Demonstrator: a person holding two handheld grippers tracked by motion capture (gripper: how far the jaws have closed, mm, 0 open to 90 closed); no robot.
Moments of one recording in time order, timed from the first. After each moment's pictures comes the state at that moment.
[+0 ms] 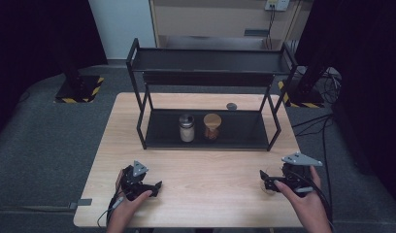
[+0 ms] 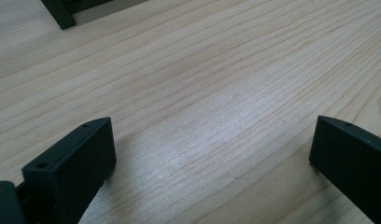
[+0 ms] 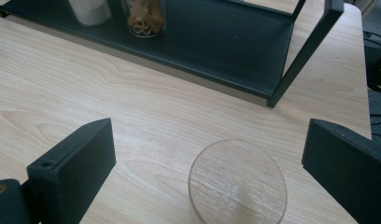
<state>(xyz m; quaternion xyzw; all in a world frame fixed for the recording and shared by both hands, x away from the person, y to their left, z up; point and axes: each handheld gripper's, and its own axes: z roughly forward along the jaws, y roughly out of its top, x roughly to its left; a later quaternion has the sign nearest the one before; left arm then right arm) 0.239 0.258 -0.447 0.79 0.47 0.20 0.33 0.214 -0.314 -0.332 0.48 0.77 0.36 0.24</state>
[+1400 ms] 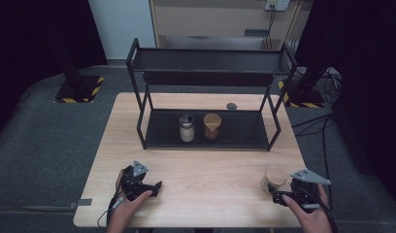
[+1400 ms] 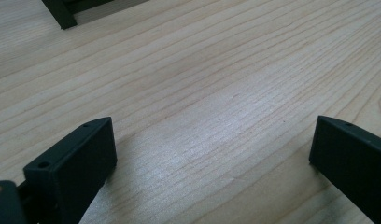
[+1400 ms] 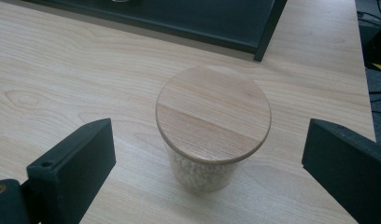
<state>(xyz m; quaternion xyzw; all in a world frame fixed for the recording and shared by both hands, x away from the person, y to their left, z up) 0.238 0.257 -0.447 0.79 0.47 0.20 0.33 0.190 -0.339 -0.377 0.51 0.75 0.35 0.23</state>
